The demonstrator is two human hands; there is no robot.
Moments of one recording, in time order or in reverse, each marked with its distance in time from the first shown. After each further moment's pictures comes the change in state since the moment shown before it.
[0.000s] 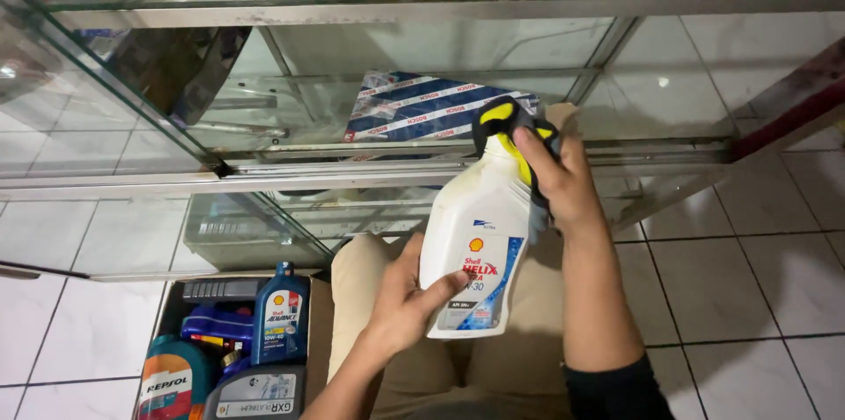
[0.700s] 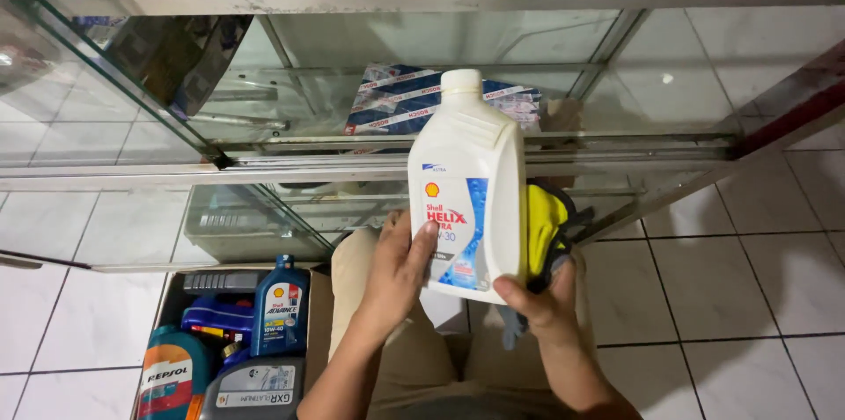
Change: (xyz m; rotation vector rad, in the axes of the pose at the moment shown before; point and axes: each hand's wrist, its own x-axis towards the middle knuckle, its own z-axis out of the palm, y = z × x) left_hand 0.017 0.005 -0.004 0.365 0.192 0.178; right_hand -0.128 0.036 0.001 0.181 -0.013 -0.053
